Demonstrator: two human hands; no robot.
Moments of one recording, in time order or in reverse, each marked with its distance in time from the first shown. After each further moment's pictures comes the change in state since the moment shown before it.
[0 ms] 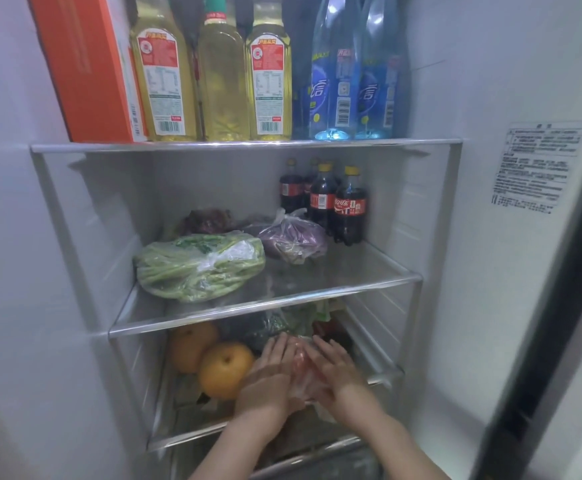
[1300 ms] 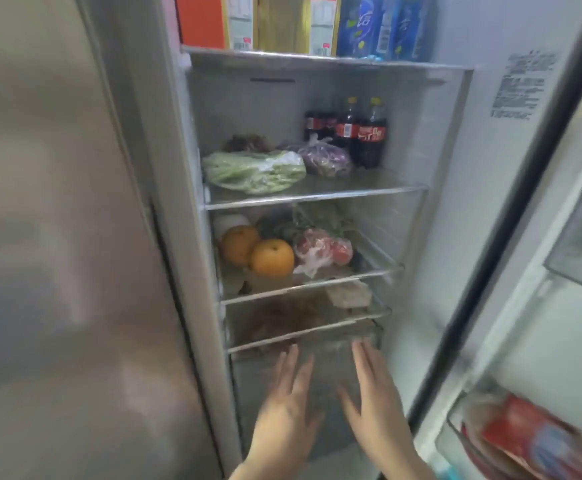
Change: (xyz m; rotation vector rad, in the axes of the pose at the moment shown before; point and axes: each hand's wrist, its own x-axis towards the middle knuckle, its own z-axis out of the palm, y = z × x) left_hand -0.282 -0.004 0.017 -0.328 -0.017 0.067; right_hand -0.239 -0.119 0.079 0.013 0.355 0.168
